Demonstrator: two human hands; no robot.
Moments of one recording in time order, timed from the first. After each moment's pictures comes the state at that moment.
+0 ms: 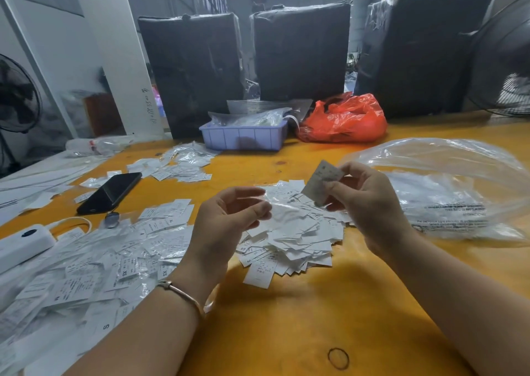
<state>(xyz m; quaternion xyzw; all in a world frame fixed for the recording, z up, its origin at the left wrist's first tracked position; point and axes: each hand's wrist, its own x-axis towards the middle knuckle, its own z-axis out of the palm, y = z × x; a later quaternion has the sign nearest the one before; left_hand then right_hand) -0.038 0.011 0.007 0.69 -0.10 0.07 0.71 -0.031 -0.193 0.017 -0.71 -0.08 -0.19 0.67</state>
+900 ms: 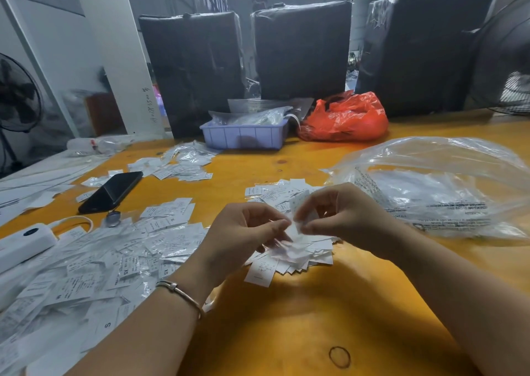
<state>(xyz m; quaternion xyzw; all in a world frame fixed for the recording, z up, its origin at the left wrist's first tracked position) -0.040 0.009 0.005 0.78 -0.19 -0.01 0.59 -0.039 -0.190 0.022 -0.82 -0.23 -0.03 0.52</state>
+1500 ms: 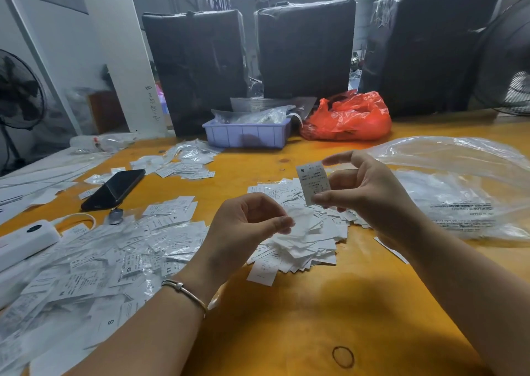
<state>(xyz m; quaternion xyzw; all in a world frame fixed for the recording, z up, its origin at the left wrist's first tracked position) -0.039 0.008 0.003 0.74 -0.21 0.04 0.63 -0.035 -0.198 0.033 -0.74 -0.14 -0.10 0.64</state>
